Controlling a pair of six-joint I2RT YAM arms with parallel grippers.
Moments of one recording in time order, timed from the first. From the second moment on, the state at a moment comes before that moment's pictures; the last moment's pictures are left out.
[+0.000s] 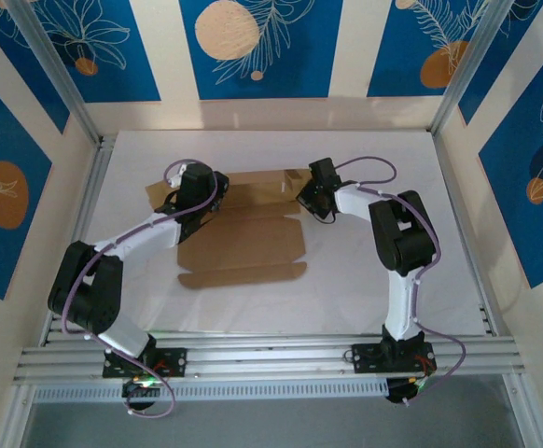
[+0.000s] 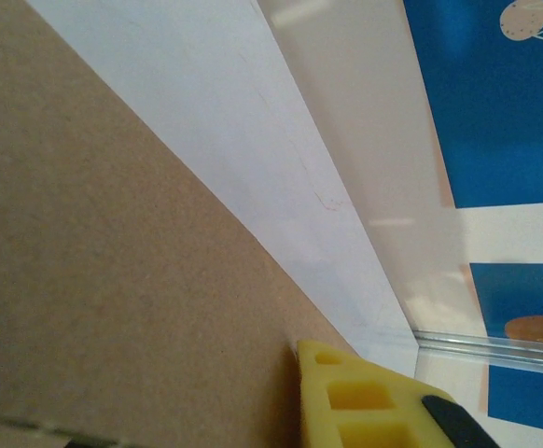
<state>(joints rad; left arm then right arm) -0.46 1.57 0.98 0.10 -0.13 -1.31 0.37 2.03 1.29 -0.25 -0.07 1.02</state>
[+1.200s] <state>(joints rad) -0.44 1.57 0.97 0.12 -0.18 -1.35 0.39 2.05 1.20 0.18 -0.51 1.27</state>
